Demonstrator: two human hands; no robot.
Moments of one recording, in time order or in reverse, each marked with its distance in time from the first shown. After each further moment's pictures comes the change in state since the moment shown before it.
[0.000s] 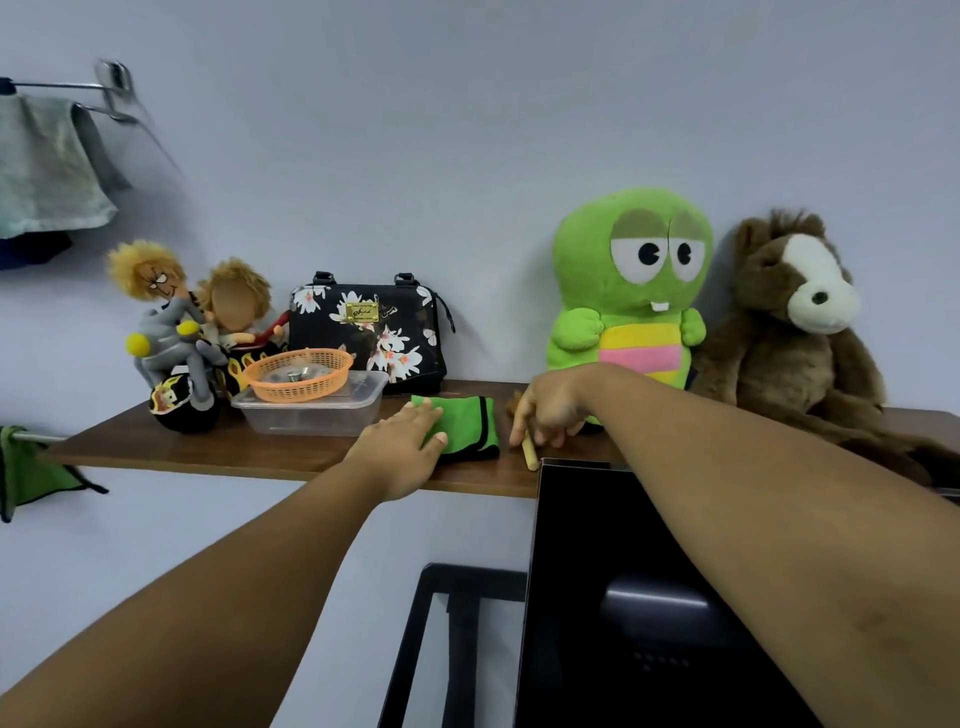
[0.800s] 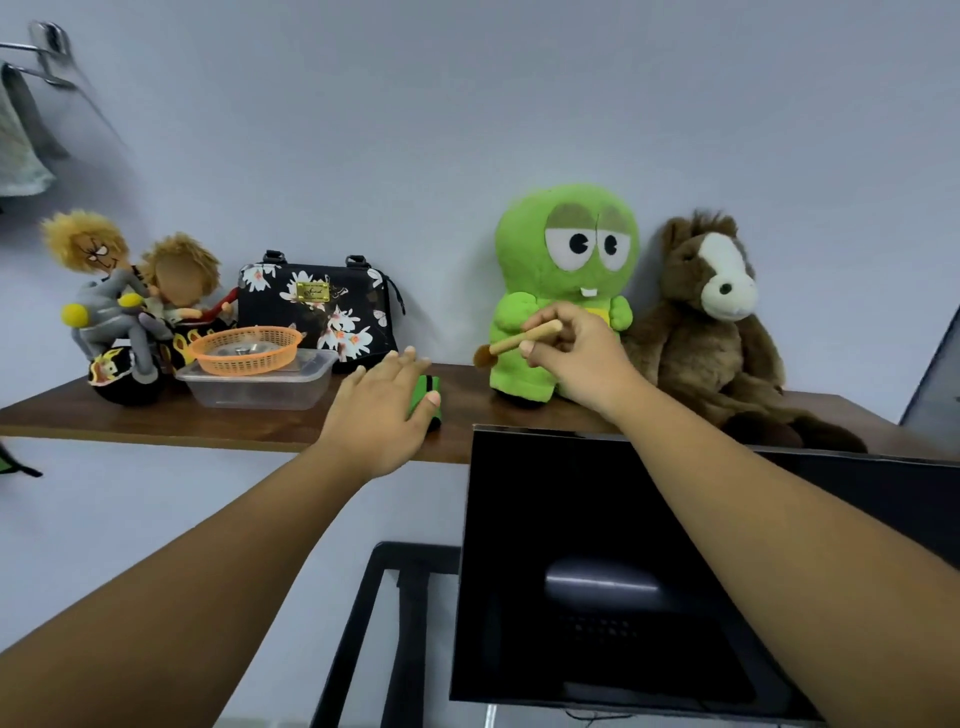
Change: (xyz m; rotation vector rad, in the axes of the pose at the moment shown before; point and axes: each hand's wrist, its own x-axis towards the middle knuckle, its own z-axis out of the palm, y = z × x) left_hand -0.033 0.065 -0.012 -0.009 0.328 0.115; right_hand -0.094 0.050 0.030 0.782 0.918 -0.418
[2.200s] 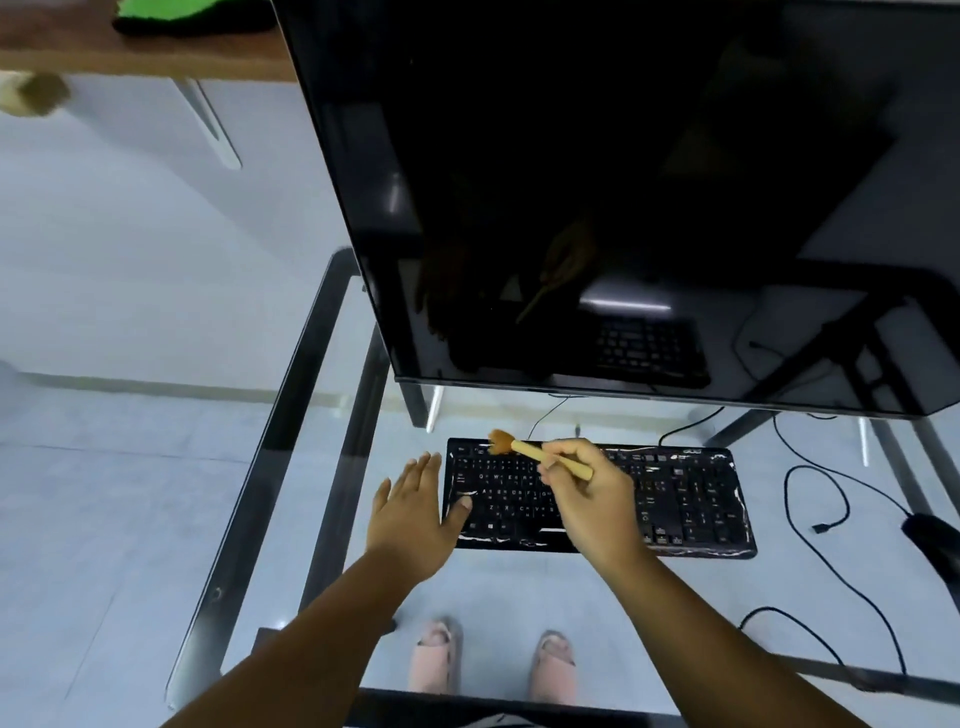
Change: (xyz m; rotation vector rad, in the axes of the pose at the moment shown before) left_hand -0.331 0.123 0.251 -0.098 -0.787 -0.421; right_hand -0.396 0.209 0.020 0.115 0.035 0.698
